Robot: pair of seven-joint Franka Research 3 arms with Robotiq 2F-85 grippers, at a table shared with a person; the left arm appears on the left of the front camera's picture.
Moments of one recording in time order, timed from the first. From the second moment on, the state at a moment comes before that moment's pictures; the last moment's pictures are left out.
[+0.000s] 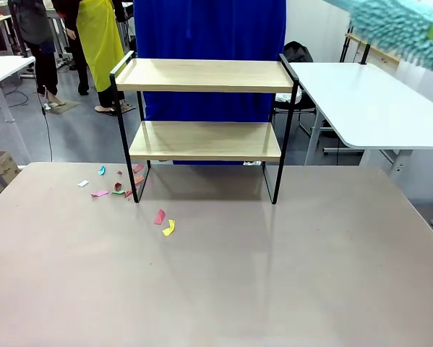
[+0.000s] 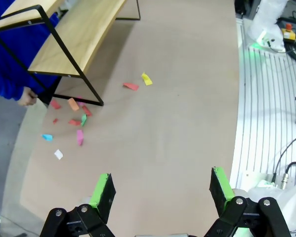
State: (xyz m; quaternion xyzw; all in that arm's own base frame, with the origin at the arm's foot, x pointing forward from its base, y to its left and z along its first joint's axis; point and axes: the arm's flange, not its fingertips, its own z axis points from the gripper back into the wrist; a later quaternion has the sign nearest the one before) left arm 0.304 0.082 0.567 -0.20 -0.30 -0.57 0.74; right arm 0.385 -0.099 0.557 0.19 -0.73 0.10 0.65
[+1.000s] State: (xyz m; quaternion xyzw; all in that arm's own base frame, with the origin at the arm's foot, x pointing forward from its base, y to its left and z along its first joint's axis) left arm 0.304 0.082 0.567 -0.20 -0.30 -0.57 0.74; right arm 0.396 -0.102 0.408 0.16 -0.68 0.04 0.71
